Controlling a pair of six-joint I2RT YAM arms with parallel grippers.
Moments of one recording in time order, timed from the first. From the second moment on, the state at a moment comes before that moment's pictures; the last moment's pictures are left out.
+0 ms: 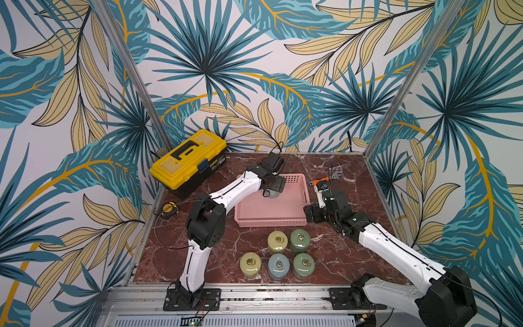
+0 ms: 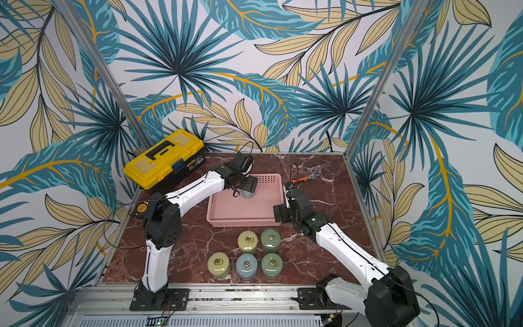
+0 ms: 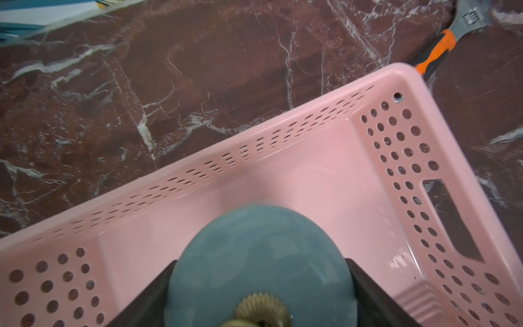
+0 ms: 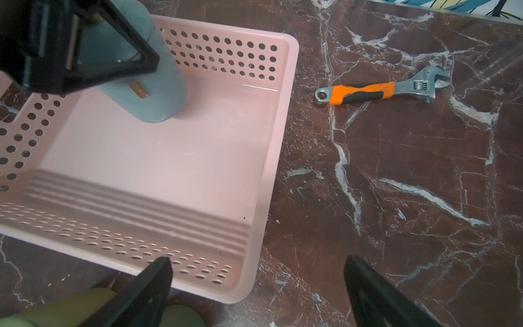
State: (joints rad) left arm -0.63 2.07 1.83 -0.70 -0.10 -0.25; right arm 0.46 1.15 0.78 -0.39 0.18 0.18
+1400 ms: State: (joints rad) left arm -0.66 1.58 1.47 -0.81 -0.10 -0.28; right arm 0.46 1.15 0.76 -0.36 0.18 0.18
